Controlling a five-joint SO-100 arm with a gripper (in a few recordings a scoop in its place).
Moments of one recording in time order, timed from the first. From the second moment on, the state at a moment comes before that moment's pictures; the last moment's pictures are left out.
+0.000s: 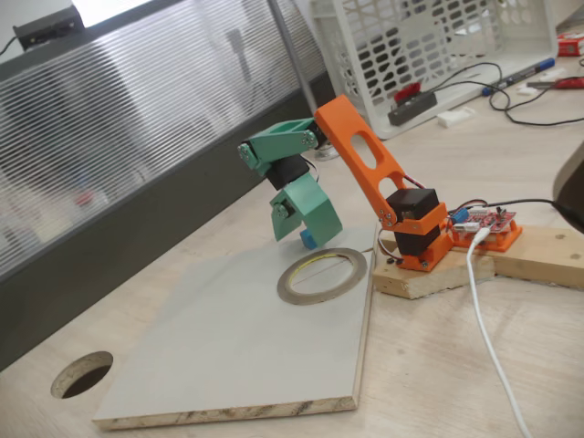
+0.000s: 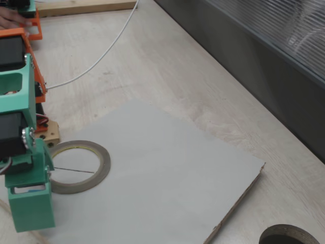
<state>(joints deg) 41.7 61.0 69.3 114.0 101.7</state>
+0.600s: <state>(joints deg) 41.7 60.6 69.5 105.3 101.7</state>
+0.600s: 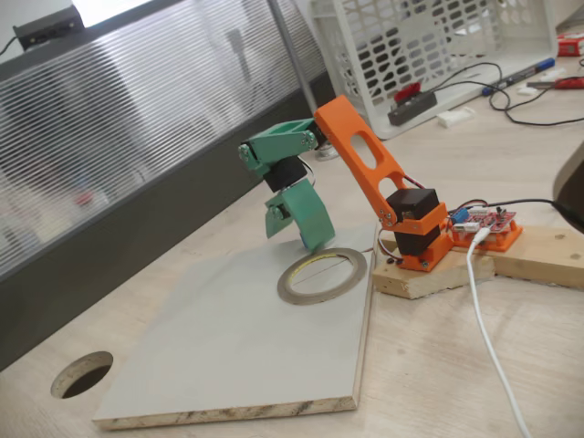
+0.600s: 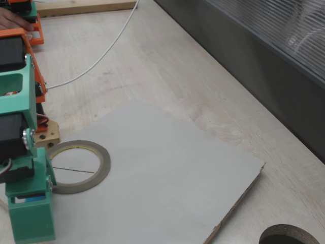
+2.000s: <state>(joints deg) 41.7 60.6 68.6 105.0 101.8</state>
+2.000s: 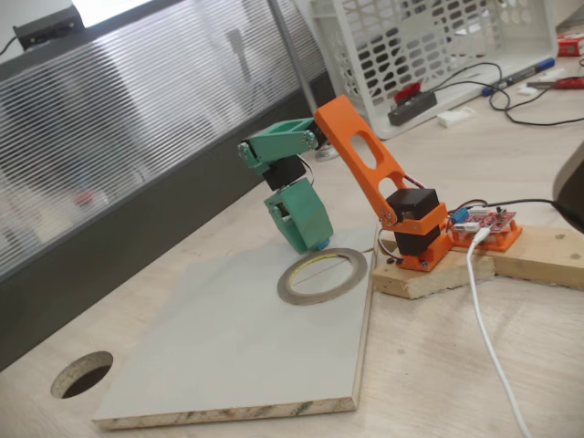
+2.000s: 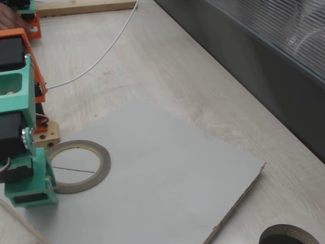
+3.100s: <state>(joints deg) 33.1 98.3 69.6 105.4 101.5</state>
